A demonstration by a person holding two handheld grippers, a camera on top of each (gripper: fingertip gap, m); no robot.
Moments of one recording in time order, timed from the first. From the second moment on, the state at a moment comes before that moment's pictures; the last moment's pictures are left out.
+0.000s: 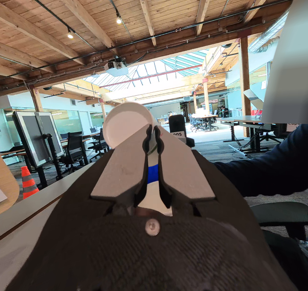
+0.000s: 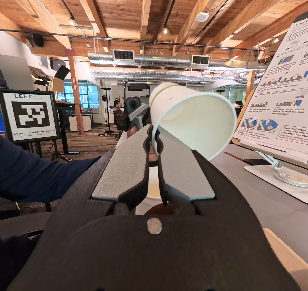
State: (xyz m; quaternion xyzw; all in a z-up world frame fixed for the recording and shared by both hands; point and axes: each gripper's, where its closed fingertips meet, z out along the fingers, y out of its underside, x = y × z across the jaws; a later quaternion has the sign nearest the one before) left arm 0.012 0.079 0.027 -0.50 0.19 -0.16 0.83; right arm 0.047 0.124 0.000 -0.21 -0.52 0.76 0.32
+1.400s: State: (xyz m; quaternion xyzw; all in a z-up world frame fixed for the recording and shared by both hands) left arm -0.077 0.118 -0.011 -0.63 0.00 -0.03 0.78; right arm 0.034 0.172 0.001 -0.31 -0.59 0.59 0.45
